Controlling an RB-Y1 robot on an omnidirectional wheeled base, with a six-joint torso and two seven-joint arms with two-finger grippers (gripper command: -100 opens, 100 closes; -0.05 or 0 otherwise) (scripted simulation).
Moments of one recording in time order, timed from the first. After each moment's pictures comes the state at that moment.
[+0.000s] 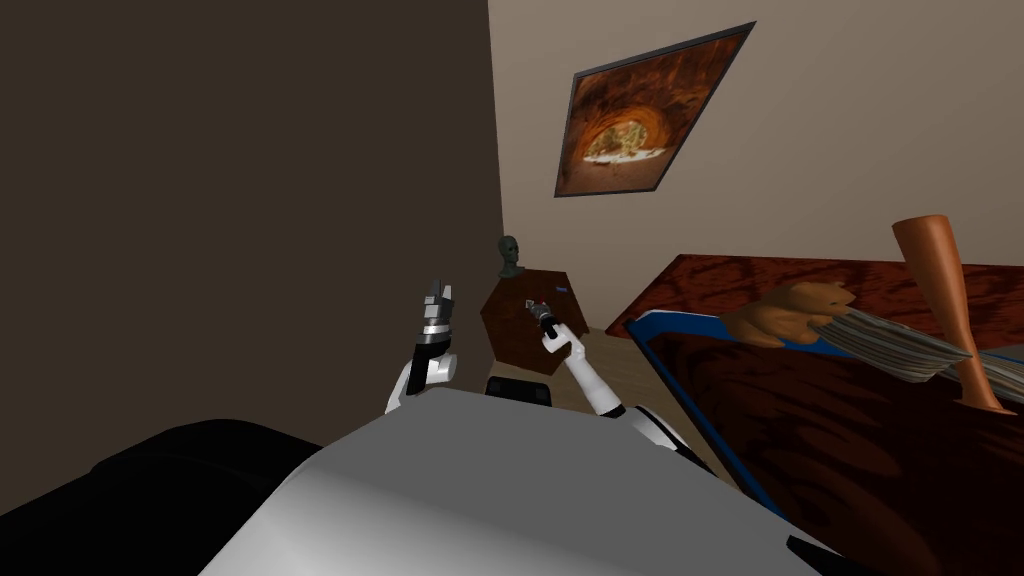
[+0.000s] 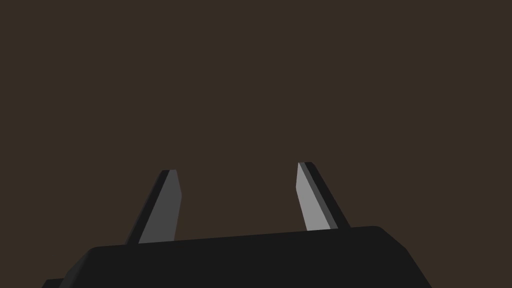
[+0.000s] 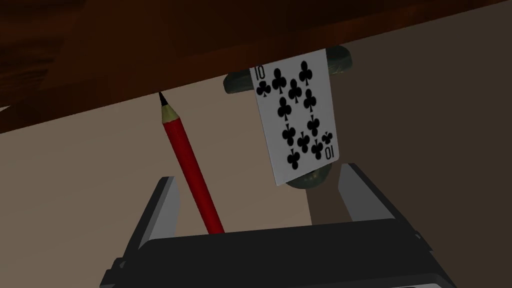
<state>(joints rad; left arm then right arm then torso) 0.48 -0.03 0.06 -2.24 -0.10 -0.44 0.04 -0.26 -0.20 0.40 -1.38 0.45 0.25 0.64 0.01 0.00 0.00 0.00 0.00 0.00</state>
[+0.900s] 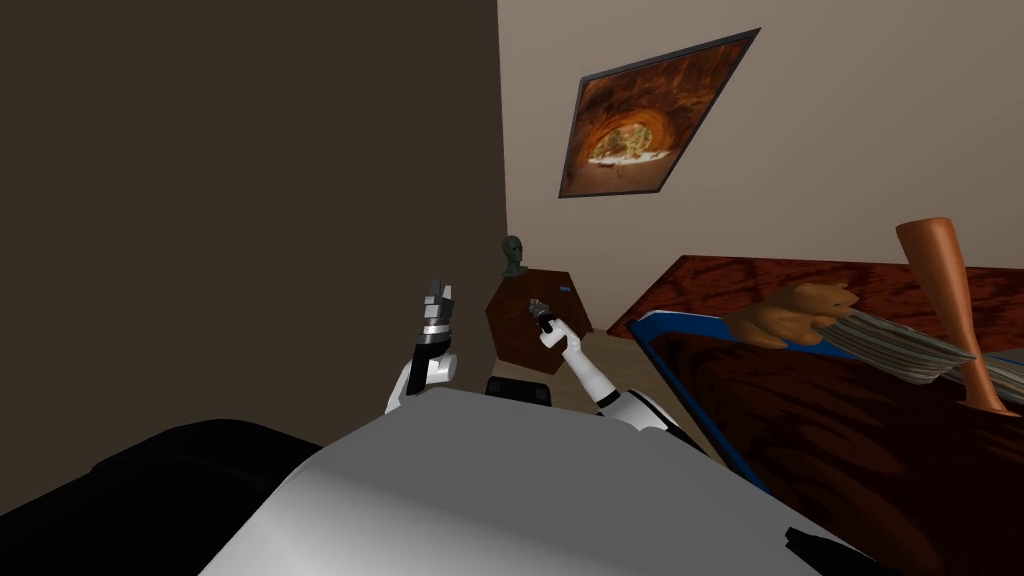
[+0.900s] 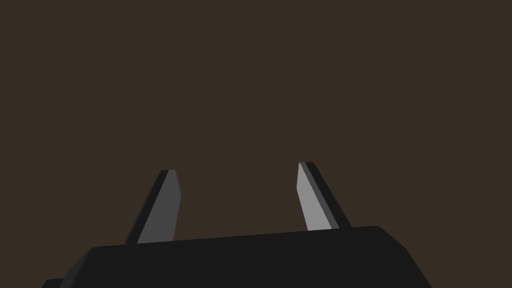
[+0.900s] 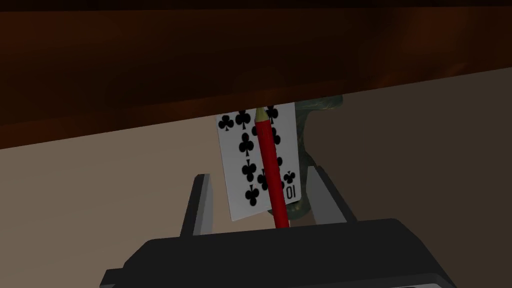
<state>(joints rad) 0.48 -0.03 0.06 -2.24 -0.10 -0.44 0.04 -0.36 -0.21 0.46 -1.30 0.44 0.36 0.67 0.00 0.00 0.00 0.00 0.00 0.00</state>
